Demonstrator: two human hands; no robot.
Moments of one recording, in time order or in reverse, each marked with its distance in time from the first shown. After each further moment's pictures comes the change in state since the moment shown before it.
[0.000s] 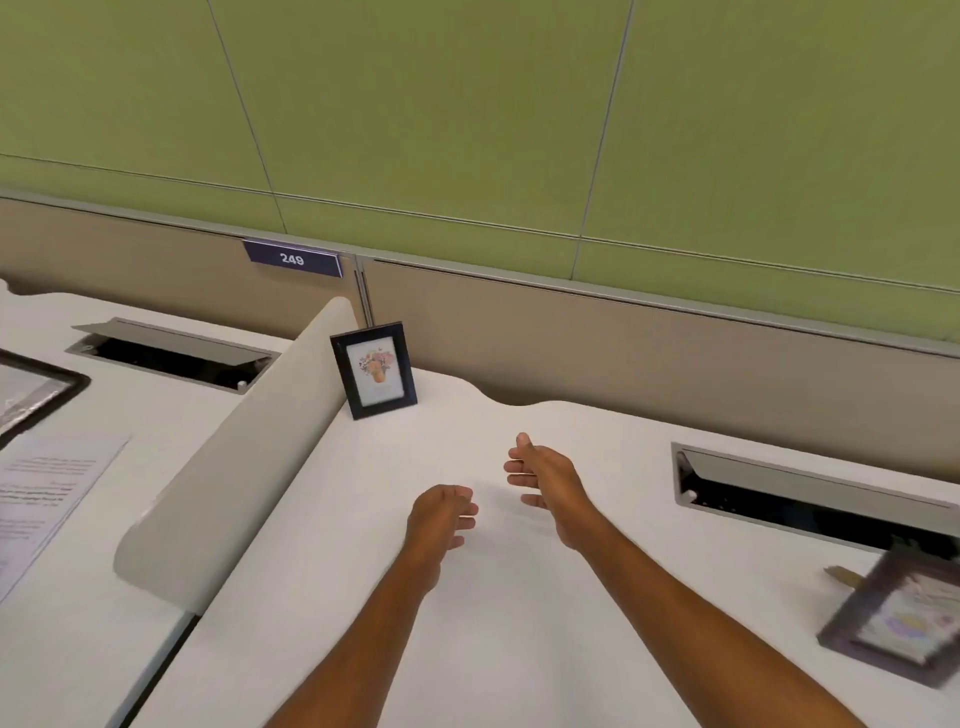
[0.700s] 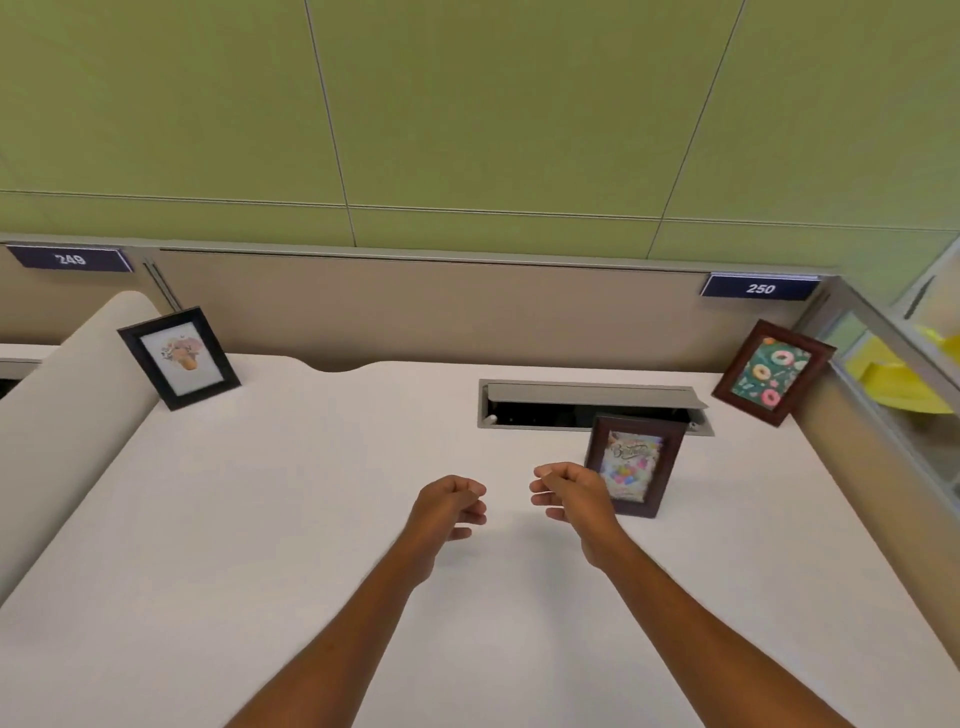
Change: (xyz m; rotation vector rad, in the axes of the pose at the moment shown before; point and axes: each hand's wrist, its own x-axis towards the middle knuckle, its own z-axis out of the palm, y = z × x) left_hand -0.158 -0.067 0.248 0.221 -0.387 0.086; right_hand -0.179 0.129 -0.298 0.144 0.351 0.029
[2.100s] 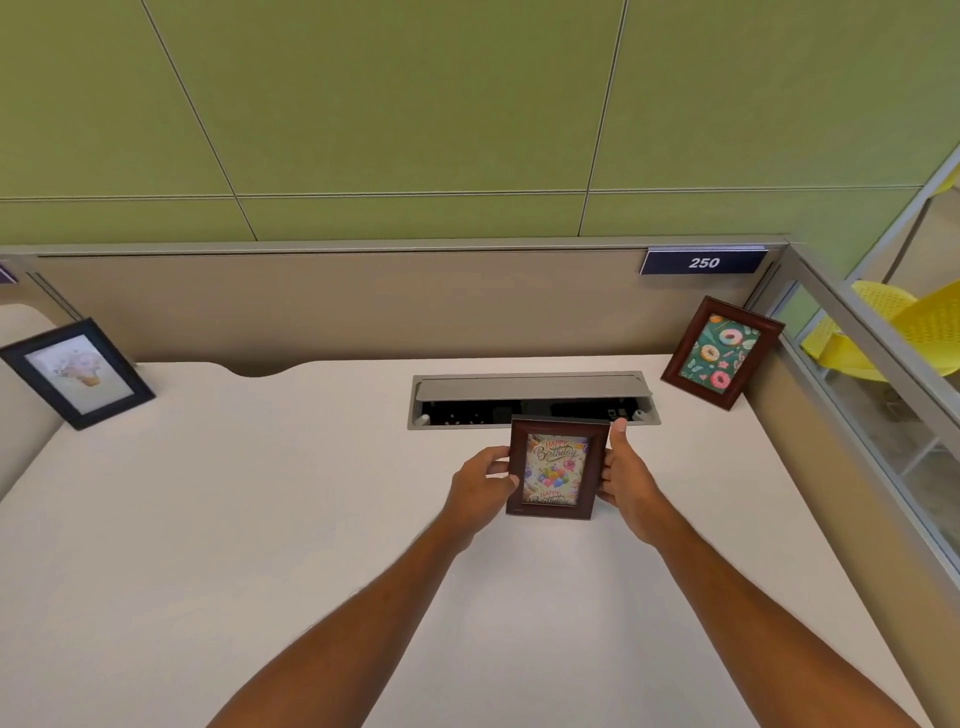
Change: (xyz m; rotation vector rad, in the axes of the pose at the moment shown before) left_hand 0.066 0.028 0.202 0.291 -0.022 0.158; right_hand 0.082 0.008 -0.196 0.075 0.002 0.183
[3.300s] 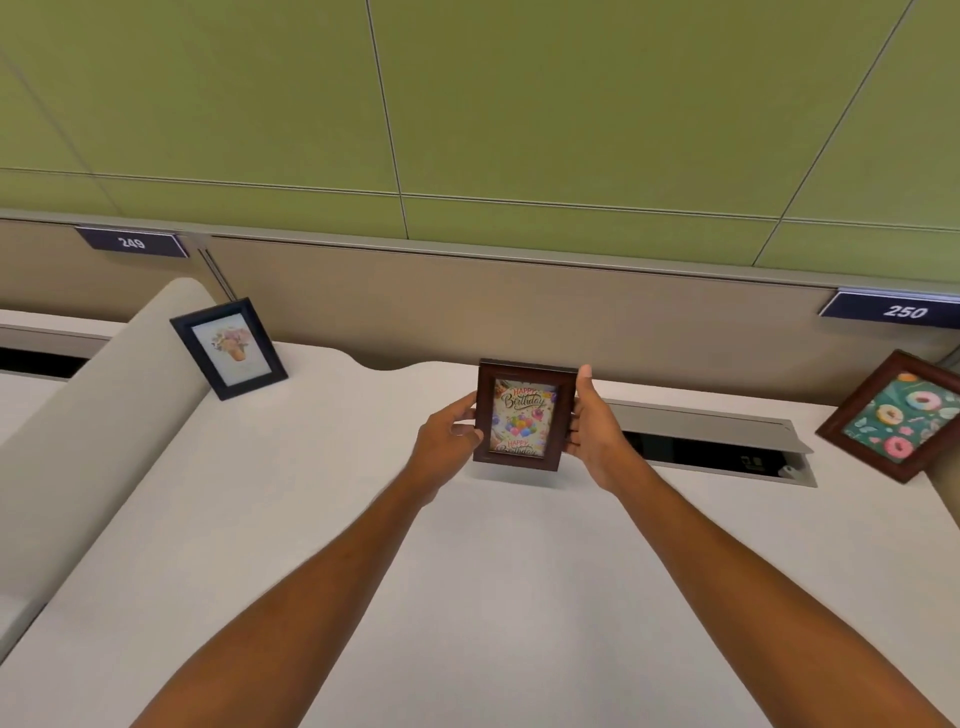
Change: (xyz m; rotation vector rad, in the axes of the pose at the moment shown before) left_hand 0.027 -0.022 -0.247 -0.045 0.207 0.068; right_hand 0.021 -0.094 0.254 0.007 -0.231 -0.091
